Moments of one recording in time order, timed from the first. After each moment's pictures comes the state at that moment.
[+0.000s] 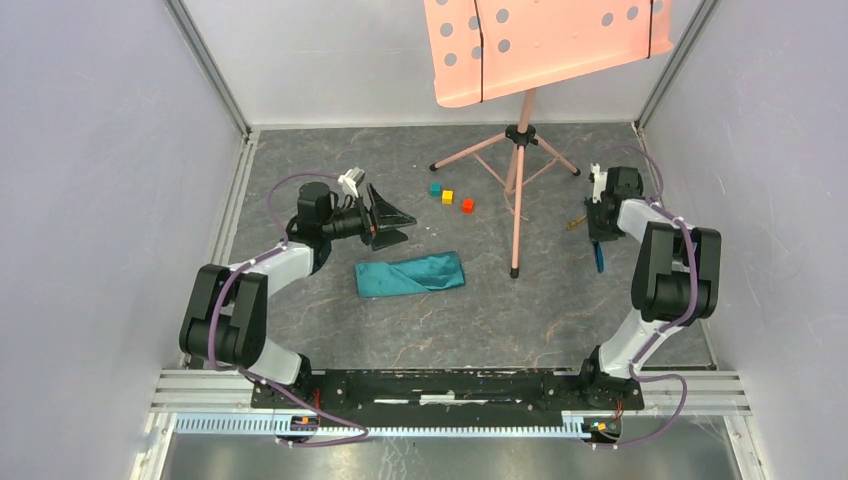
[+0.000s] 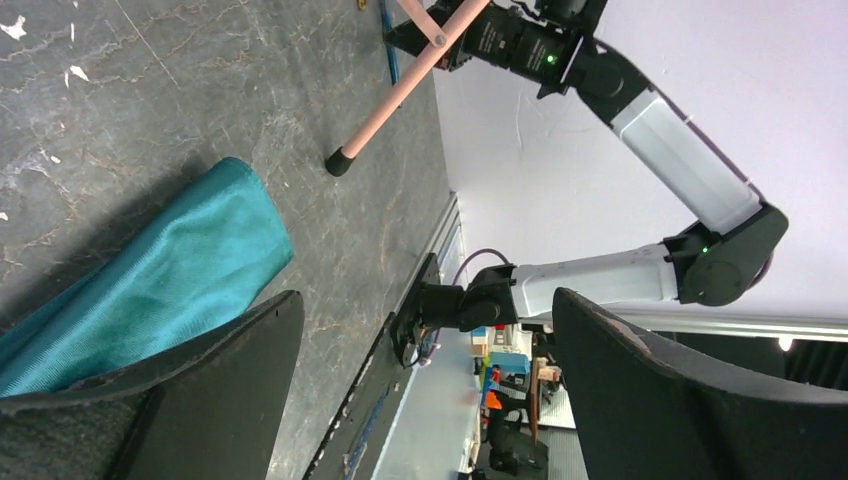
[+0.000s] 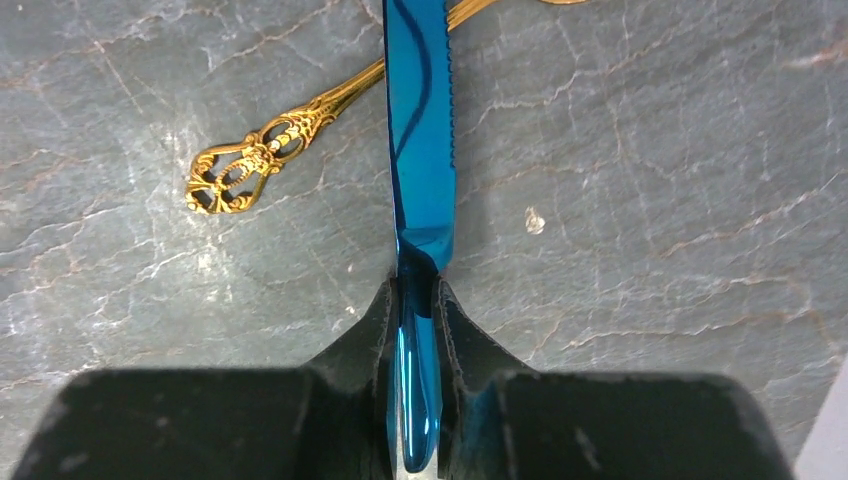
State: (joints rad) left arm -0.21 1.49 0.70 0.46 0.97 -1.01; right arm -0.17 1.79 1.07 -0.40 0.03 -0.20
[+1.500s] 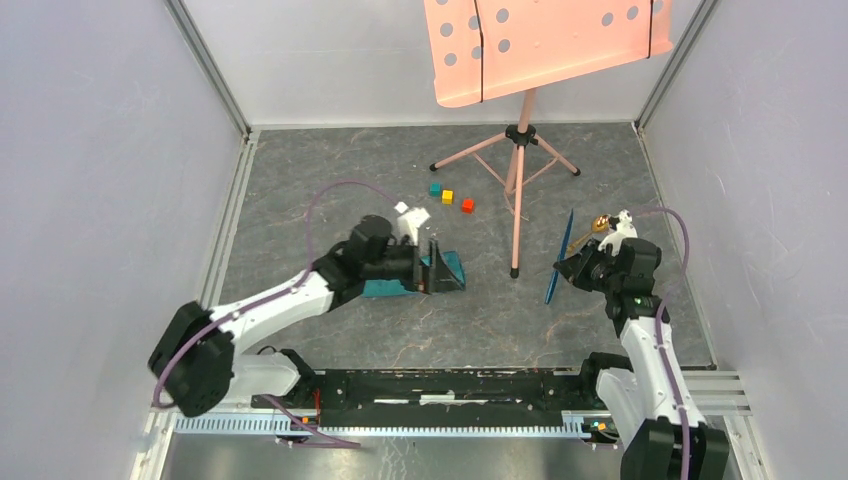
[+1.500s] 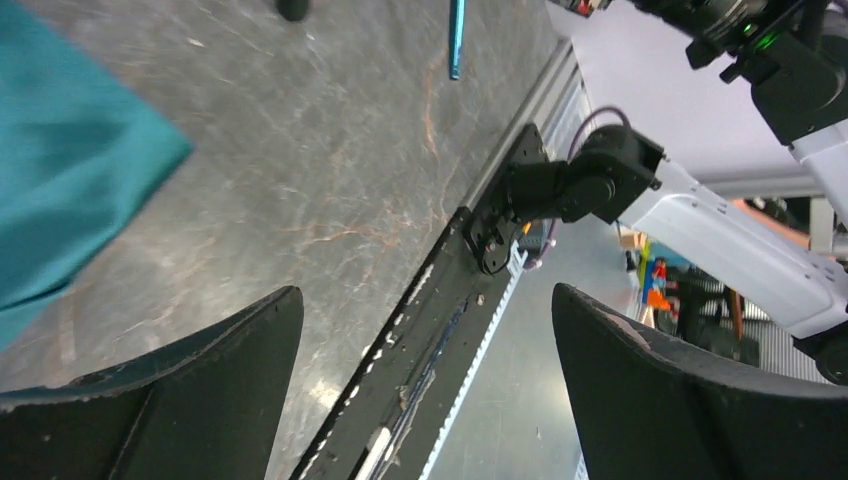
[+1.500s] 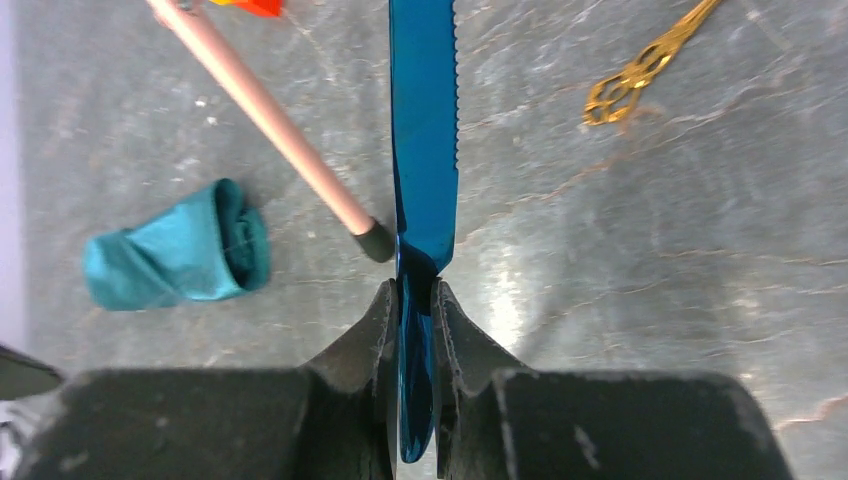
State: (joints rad) left arm -0.69 1.20 0.67 0.08 0.57 -0.71; right arm -0.15 0.81 0.41 -0.26 -0.43 0.35
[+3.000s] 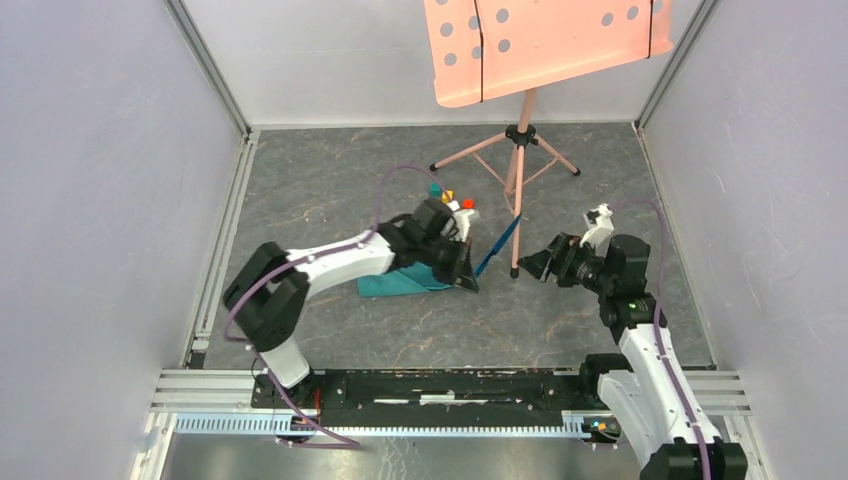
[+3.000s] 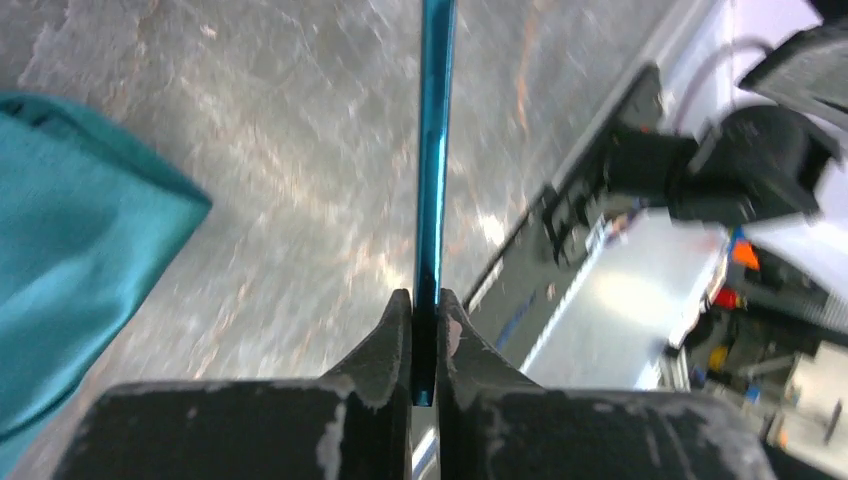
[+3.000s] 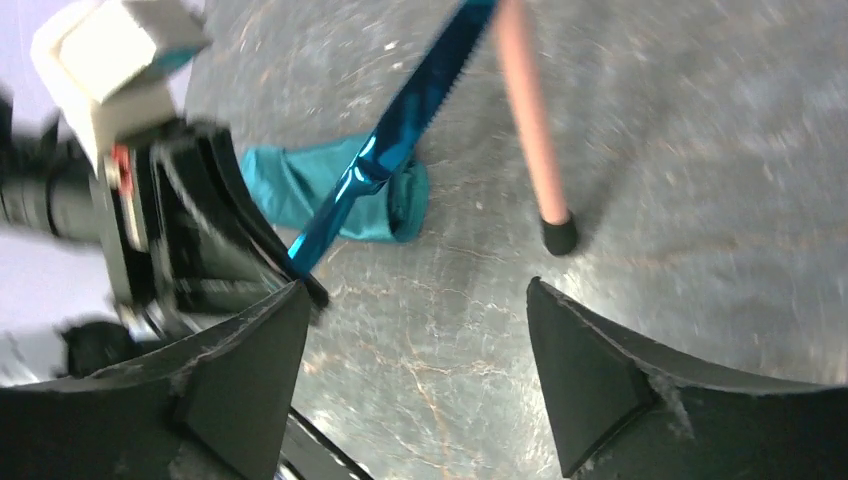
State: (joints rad) left arm -0.89 1.74 1.13 -0.19 0.46 -0.58; right arm -0.01 0.71 0.39 -0.16 -0.62 0.56
